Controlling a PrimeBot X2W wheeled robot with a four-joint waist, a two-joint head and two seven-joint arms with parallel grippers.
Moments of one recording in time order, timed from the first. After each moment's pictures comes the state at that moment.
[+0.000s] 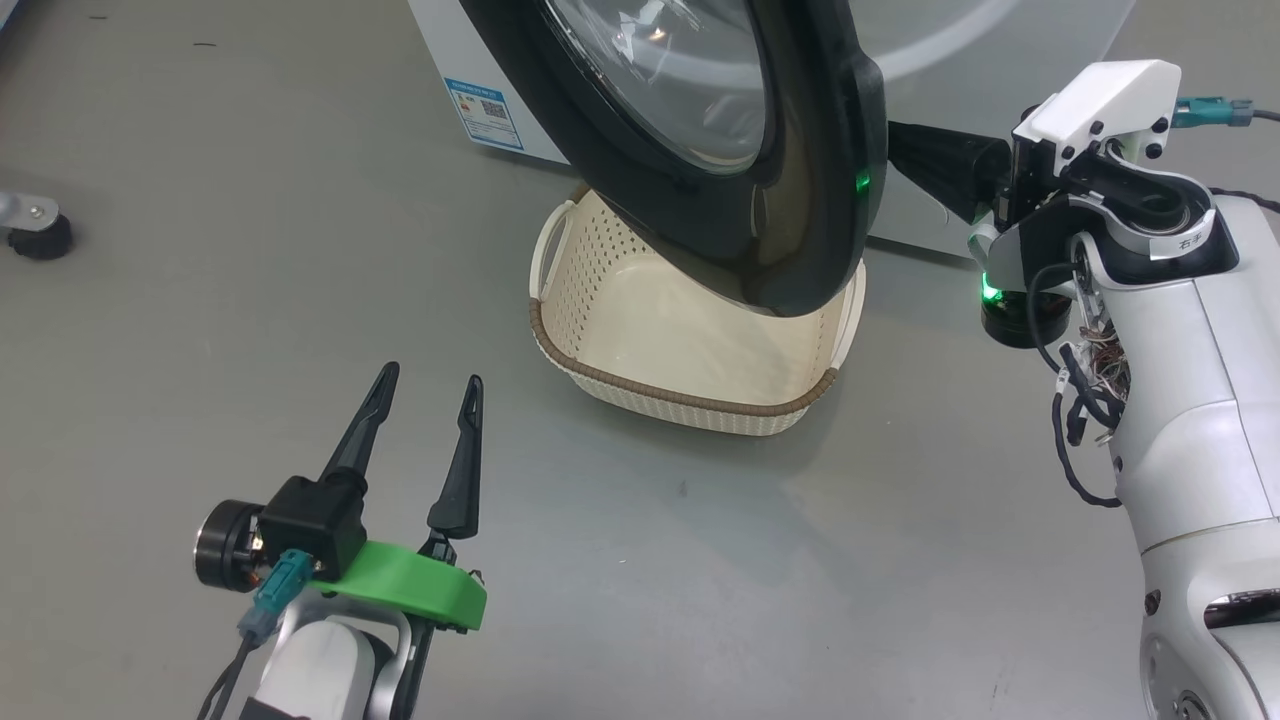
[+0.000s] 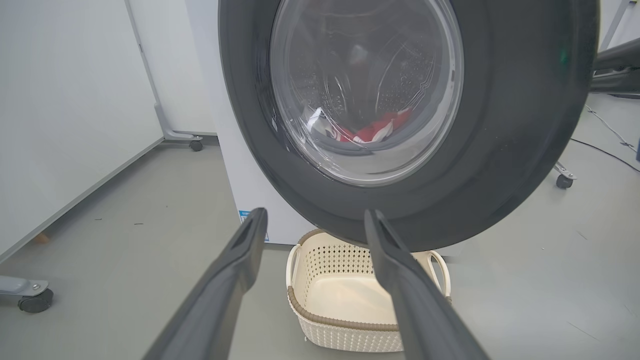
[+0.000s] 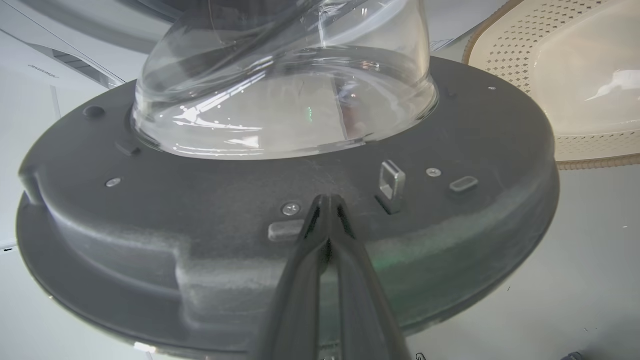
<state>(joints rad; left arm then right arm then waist) -0.20 0.04 -0.30 0.18 -0.30 0.01 -0.25 -0.89 -0.08 0.08 0.69 1.51 -0.12 0.76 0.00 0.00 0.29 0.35</state>
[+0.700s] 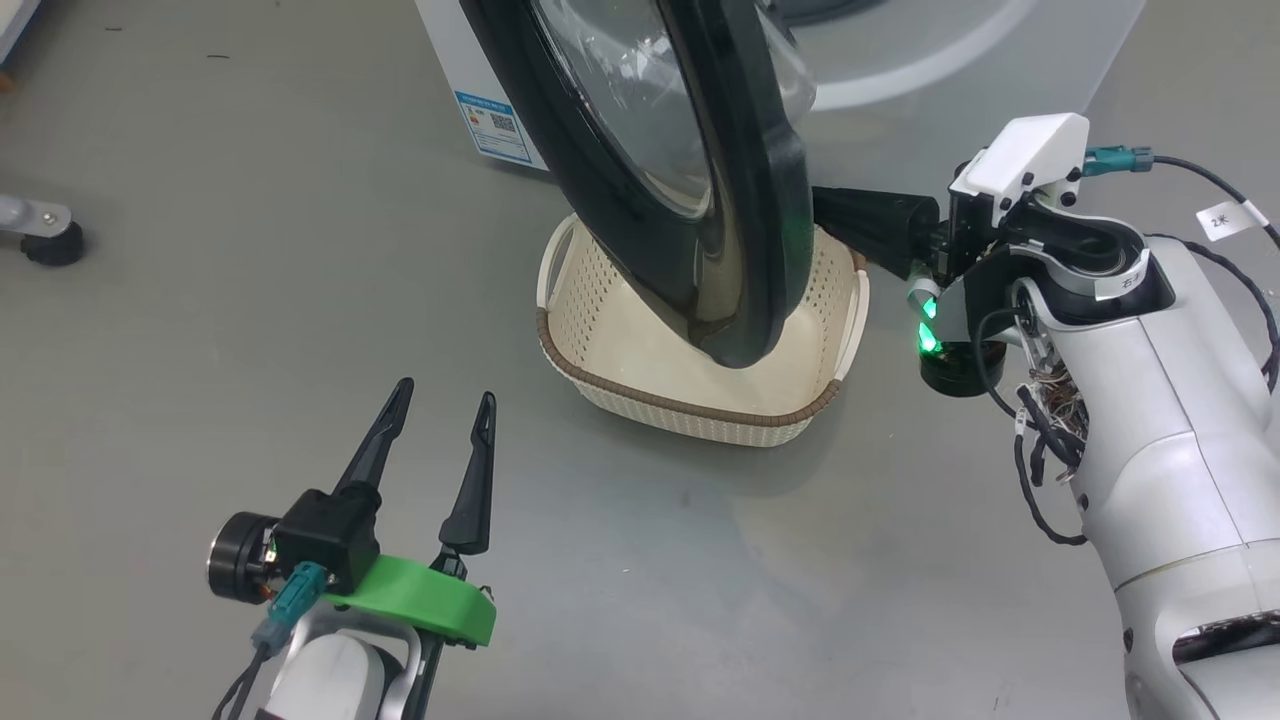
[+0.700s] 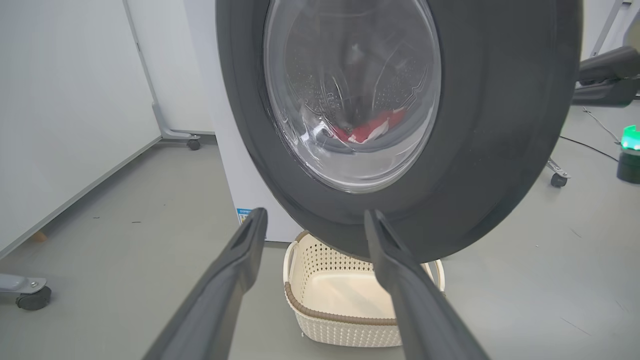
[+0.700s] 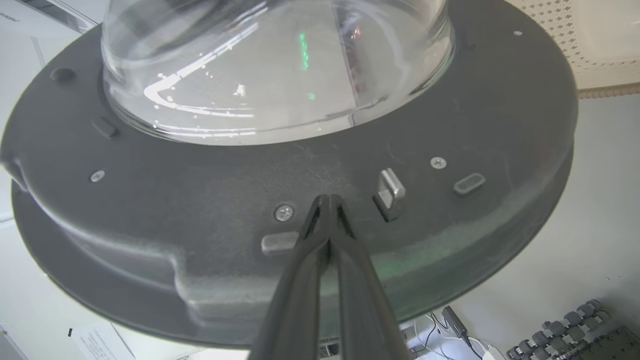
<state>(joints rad) -0.18 0.04 -0.31 0.18 -0.30 0.01 -0.25 -0.85 -0.07 0.20 0.69 1.67 -0.12 0.81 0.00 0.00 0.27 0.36</state>
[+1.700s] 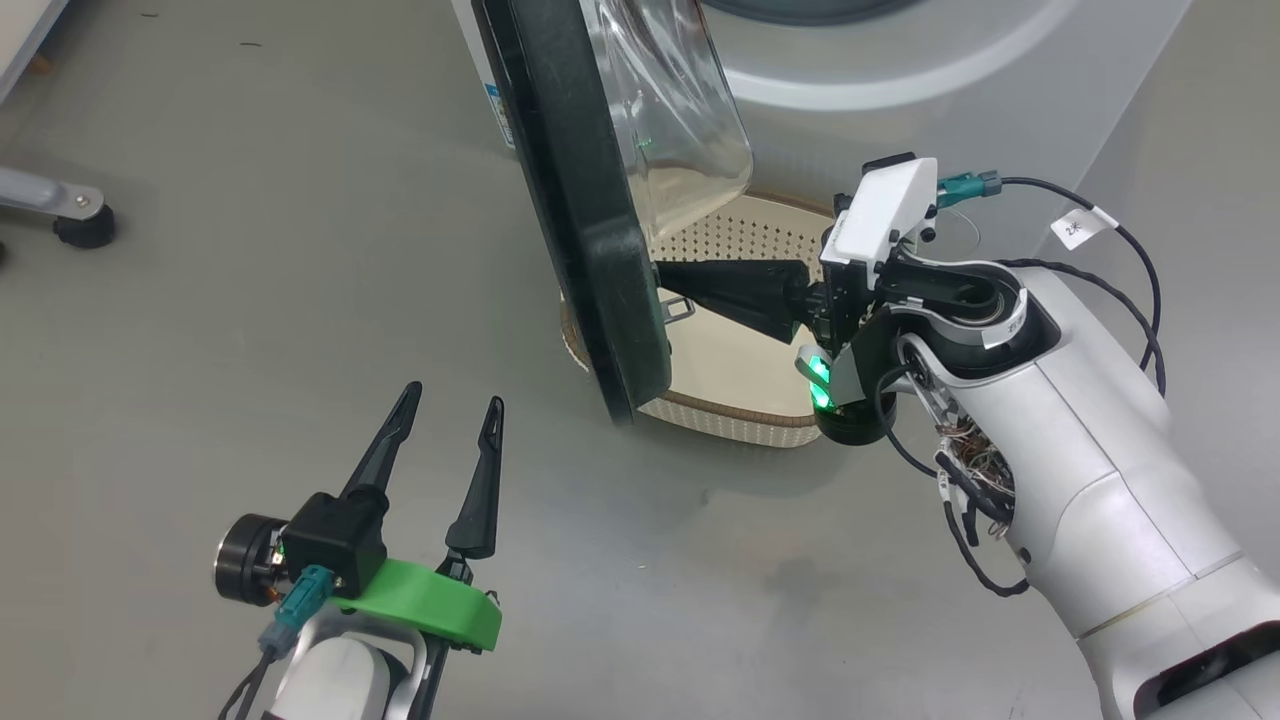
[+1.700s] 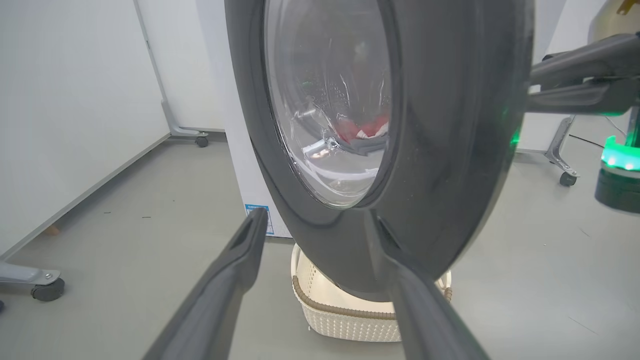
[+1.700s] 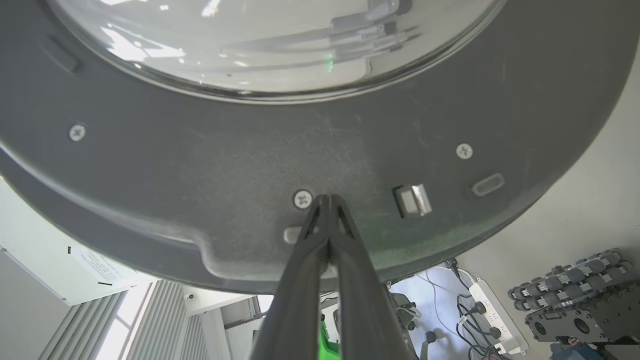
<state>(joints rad) -0.18 0.04 -0.33 0.18 -0.30 0.01 -0.25 -0.81 -0.07 0.53 0.56 1.93 -0.12 0.77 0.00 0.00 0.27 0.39</state>
